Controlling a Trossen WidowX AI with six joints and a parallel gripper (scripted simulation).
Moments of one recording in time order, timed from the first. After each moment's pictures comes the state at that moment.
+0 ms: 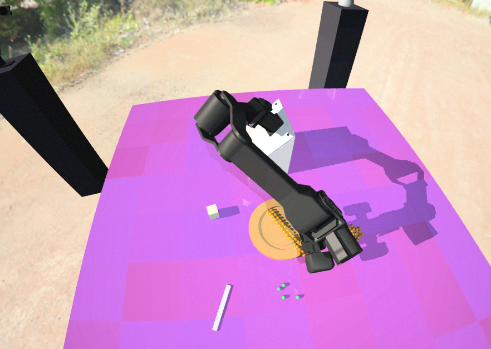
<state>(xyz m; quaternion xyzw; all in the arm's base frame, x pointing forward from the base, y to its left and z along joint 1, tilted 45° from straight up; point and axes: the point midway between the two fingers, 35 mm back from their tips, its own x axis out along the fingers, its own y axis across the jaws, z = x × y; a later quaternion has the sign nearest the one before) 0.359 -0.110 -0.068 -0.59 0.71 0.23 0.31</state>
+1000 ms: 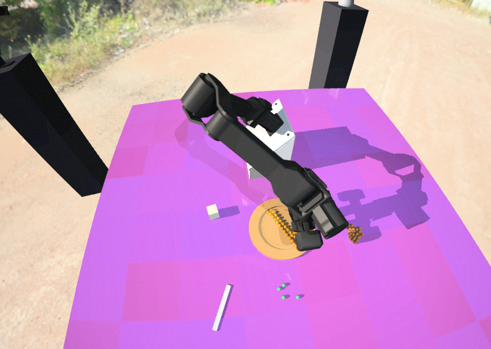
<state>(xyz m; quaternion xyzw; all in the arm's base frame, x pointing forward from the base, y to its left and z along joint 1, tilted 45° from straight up) 0.305 -0.104 -0.055 -0.59 0.71 0.23 0.32</state>
